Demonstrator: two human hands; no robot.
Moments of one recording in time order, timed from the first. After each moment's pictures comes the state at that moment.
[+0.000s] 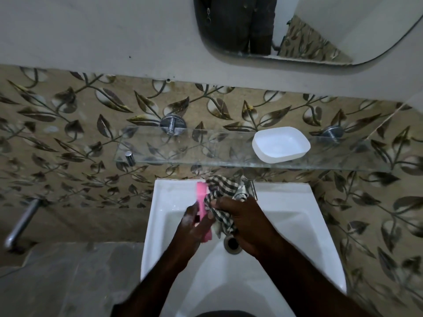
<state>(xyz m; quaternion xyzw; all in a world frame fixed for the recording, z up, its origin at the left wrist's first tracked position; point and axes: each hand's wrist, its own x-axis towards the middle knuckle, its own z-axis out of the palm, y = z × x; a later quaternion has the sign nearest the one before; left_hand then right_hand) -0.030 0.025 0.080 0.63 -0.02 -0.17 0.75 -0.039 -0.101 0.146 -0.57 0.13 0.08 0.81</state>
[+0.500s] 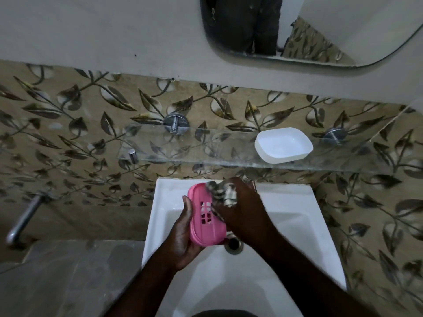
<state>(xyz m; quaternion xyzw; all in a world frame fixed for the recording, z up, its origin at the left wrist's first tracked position) -0.028 0.034 0.090 0.32 0.05 -0.35 0.88 -0.036 -0.109 0.150 -0.89 0.01 -0.09 0.45</state>
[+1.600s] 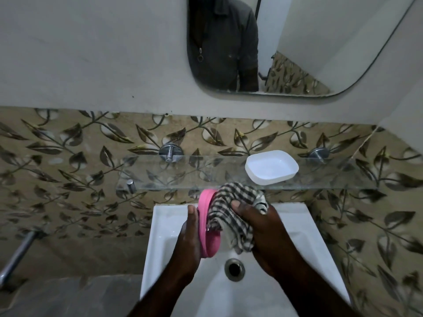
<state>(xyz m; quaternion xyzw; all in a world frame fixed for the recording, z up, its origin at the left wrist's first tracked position) -0.024 0.016 0.136 0.58 0.01 -0.16 0.80 -0.057 -0.120 0.194 -0.61 0.10 -0.02 0.78</state>
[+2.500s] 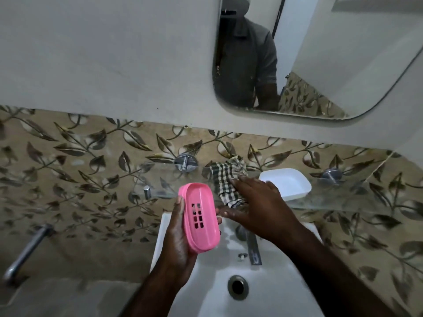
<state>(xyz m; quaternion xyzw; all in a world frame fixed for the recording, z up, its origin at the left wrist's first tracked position) -0.010 0.042 0.164 0.35 0.07 -0.16 0.92 0.010 -0.139 0.215 -0.99 -0.08 -0.07 0.07</state>
